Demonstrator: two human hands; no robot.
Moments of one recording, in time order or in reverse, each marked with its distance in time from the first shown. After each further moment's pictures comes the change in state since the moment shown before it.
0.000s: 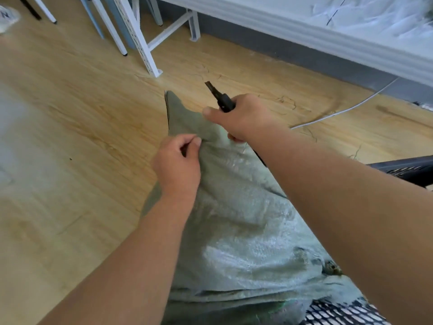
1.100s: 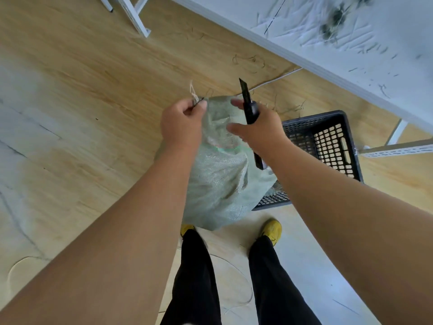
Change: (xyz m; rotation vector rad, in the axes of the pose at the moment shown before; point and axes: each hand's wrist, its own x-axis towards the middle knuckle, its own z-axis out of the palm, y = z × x) left_hand -0.050 0.292 -0.175 -0.088 -0.318 -0.357; right_hand -0.244 -0.101 -0.176 0.293 0.048 0.201
